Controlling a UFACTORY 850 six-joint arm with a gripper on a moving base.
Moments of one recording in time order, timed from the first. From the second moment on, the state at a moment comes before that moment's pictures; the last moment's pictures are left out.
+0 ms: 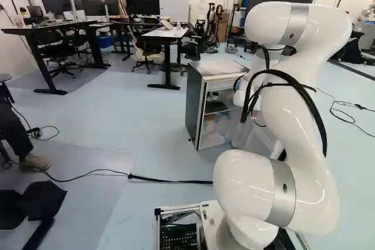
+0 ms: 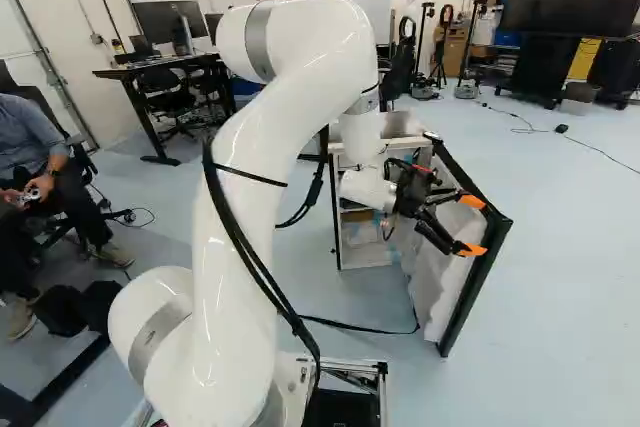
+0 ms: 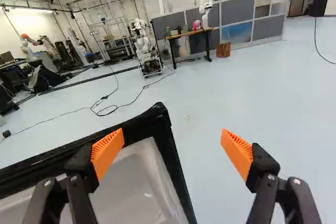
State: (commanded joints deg) arm -26.8 -40.4 -53.0 80.2 78.1 0.0
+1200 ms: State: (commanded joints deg) arm -32.6 -43.7 -58.9 67.8 78.1 0.0
